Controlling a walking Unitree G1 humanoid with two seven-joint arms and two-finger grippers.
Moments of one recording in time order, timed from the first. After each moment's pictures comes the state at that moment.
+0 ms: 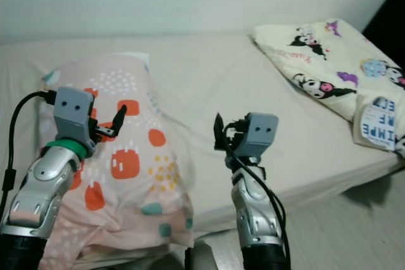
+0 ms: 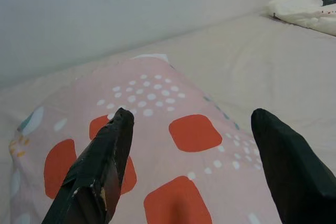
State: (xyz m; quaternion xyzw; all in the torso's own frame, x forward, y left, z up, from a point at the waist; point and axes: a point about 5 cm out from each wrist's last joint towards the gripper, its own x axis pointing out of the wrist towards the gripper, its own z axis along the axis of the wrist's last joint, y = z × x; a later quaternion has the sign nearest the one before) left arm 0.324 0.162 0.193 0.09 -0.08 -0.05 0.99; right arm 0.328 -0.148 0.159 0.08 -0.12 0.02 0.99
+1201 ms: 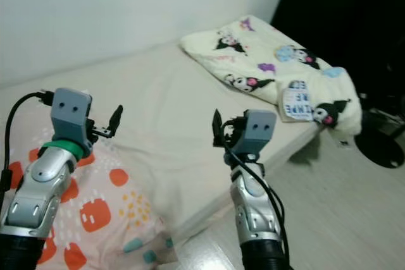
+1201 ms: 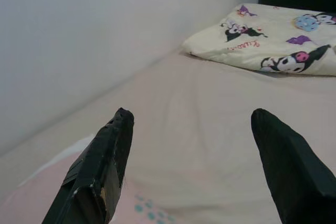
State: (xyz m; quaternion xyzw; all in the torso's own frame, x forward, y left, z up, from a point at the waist) left arm 0.324 0.167 0.192 0.10 -0.09 -0.05 0.99; right arm 0.331 -0.148 0.160 0.08 -0.13 0.03 0.99
